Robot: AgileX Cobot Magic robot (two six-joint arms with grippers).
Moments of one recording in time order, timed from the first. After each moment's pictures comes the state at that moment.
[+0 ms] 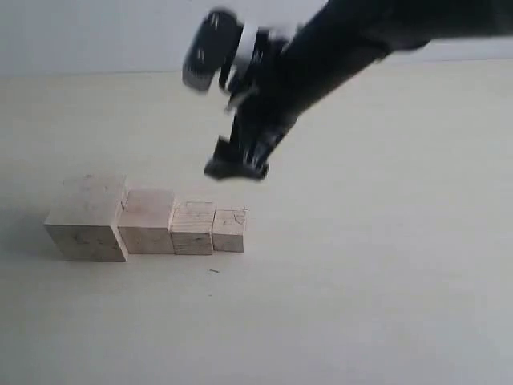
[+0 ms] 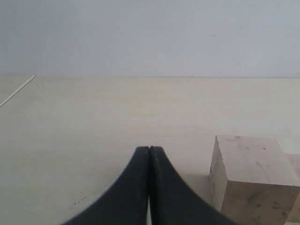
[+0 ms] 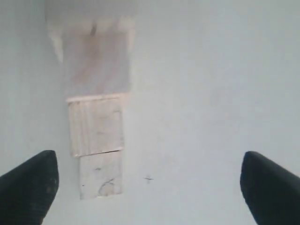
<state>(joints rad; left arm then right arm) 0.02 0.01 0.00 -0.03 0.26 0.04 0.76 1.78 -1.27 0.52 0.62 -1.10</state>
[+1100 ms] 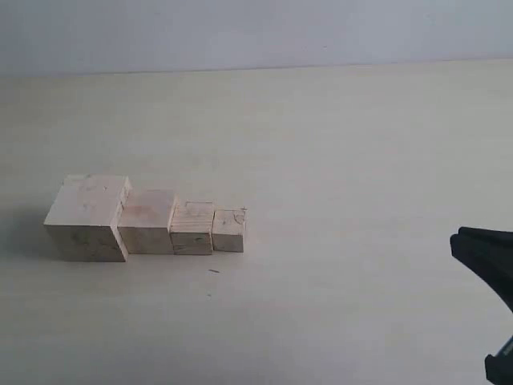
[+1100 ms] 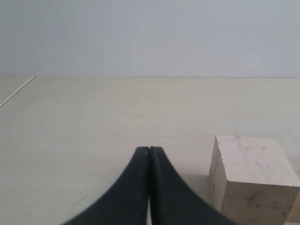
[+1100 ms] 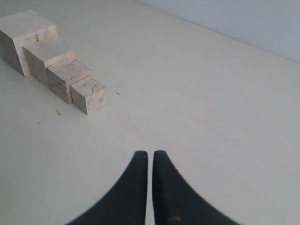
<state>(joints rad) 0.02 0.01 0.00 -0.03 0.26 0.04 0.75 0.46 -0.13 0.00 0.20 -0.09</state>
